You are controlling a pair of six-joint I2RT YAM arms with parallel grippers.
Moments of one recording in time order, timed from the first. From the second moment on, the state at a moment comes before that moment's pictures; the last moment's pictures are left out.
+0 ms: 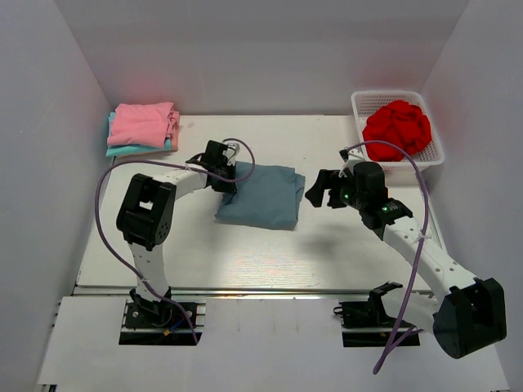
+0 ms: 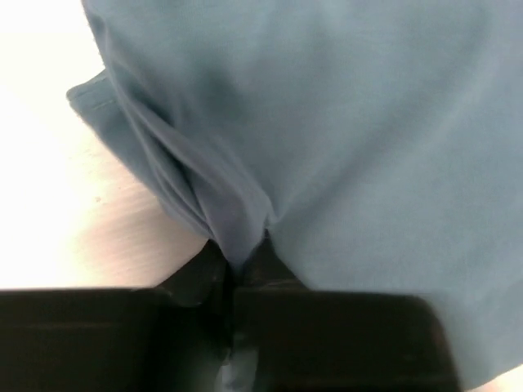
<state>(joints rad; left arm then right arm) -0.37 1.96 1.25 -0.26 0.13 -0.17 0.39 1.09 0.77 -0.20 -0.21 0.32</state>
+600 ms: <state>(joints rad) -0.39 1.91 1.48 -0.44 -0.17 0.04 0.39 1.07 0.75 -0.22 -0.08 0.30</state>
